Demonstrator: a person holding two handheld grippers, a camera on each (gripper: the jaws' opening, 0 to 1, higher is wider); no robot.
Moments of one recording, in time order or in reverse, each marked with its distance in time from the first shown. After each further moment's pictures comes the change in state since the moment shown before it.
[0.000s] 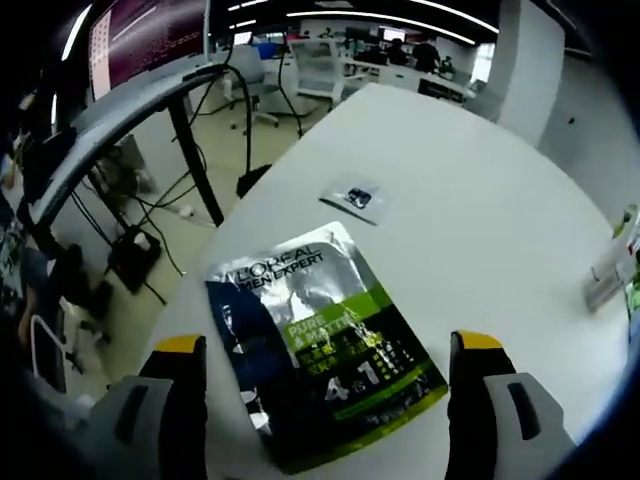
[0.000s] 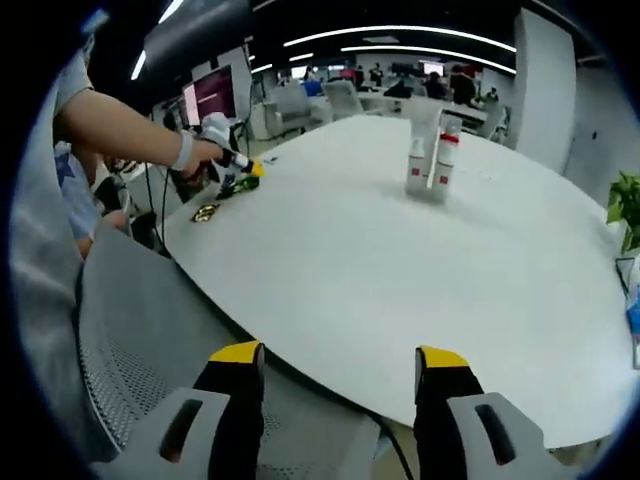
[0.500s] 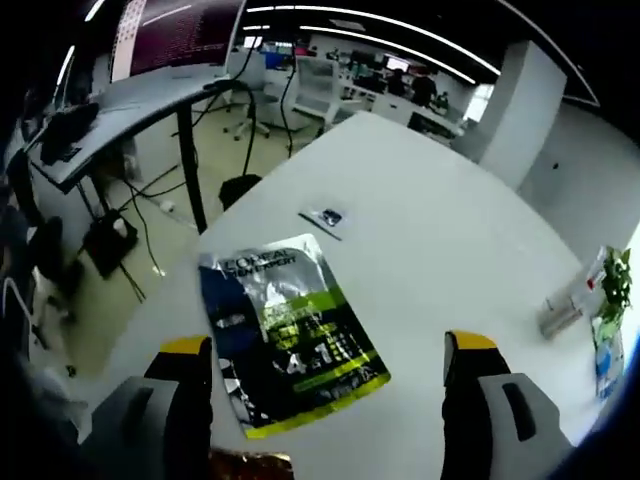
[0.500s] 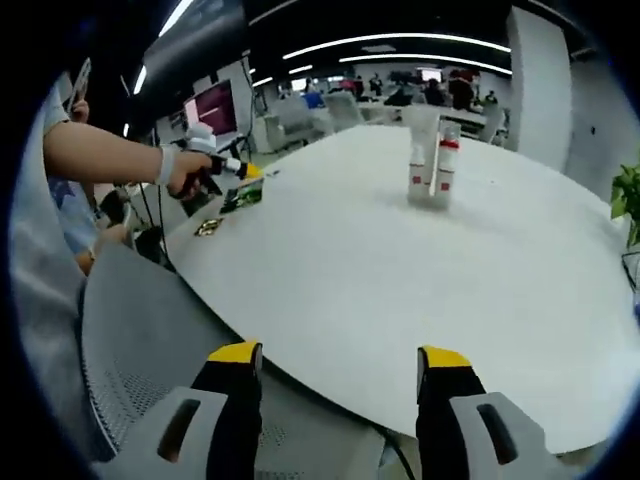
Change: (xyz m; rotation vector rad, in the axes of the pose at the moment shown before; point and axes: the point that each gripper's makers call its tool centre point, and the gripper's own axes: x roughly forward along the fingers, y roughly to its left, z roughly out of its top) left arm -0.033 -0.018 0.008 -0.098 -0.101 -0.124; right arm 0.005 0.002 0.007 0.022 -0.042 0.035
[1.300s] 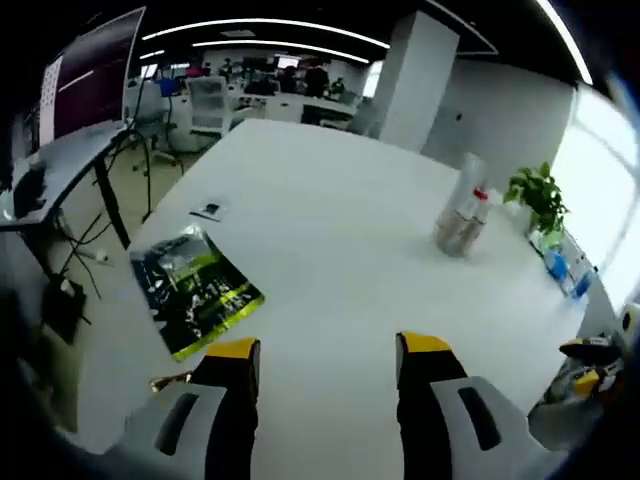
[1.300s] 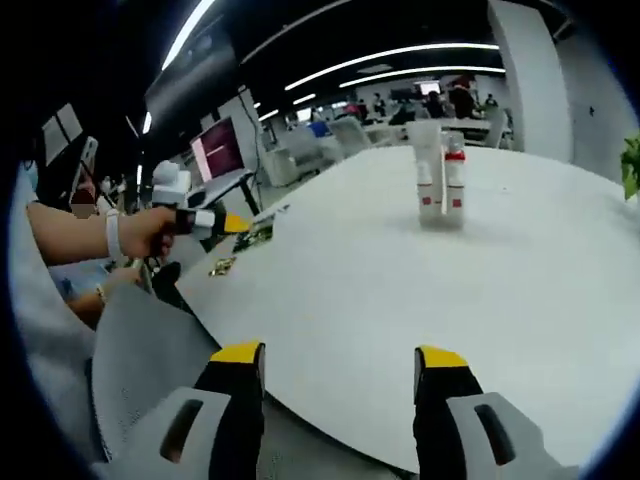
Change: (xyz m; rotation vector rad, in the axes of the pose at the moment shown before) left arm -0.068 -0.064 -0.049 0.190 -0.001 -0.316; right arm 0.014 0.004 0.026 0.086 -0.135 0.107
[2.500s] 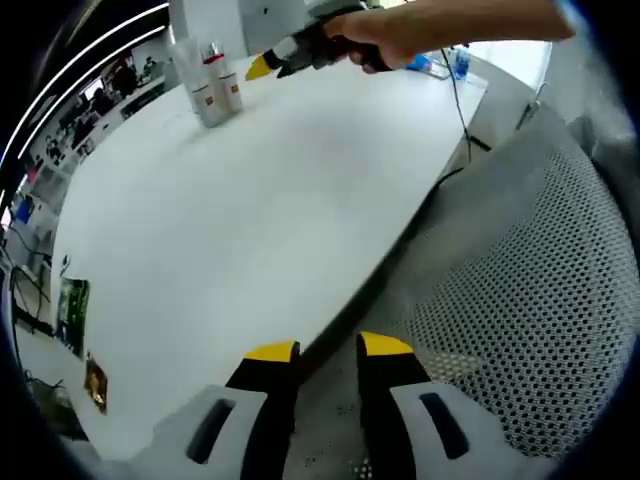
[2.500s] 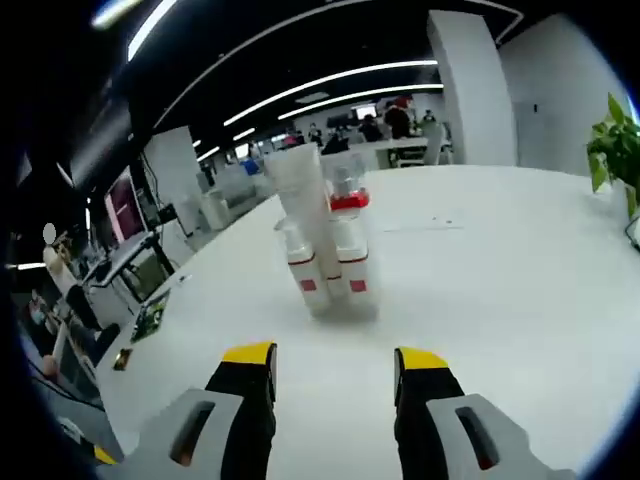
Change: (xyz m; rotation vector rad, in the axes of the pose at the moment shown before) left arm -0.078 -0.169 -0.195 0.777 0.333 -0.339; right arm 0.092 -0.144 0.097 0.158 -0.162 -0.191
